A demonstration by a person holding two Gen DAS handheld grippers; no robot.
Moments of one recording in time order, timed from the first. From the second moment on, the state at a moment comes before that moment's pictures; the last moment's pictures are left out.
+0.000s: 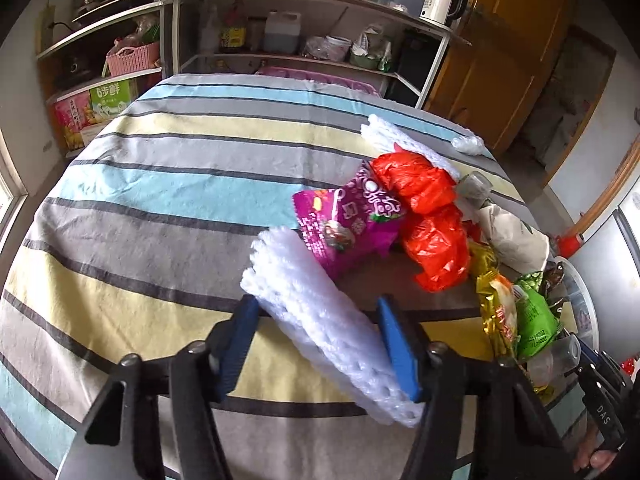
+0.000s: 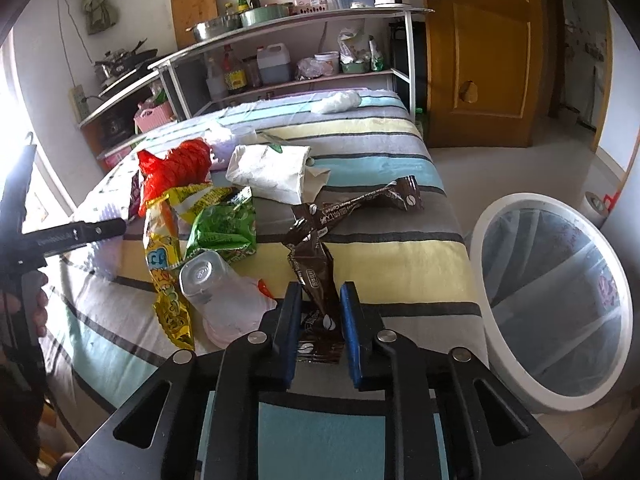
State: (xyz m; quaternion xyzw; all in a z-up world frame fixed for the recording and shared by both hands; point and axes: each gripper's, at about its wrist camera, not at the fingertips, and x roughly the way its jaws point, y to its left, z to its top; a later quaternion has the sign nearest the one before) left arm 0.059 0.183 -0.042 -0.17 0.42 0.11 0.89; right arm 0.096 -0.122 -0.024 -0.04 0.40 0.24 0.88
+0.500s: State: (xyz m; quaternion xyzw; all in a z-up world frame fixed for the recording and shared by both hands) left arm 0.045 0.157 -0.020 -0.15 0.39 0.07 0.90; right arm 0.079 -0.141 0.000 -0.01 0.36 0.24 0.90
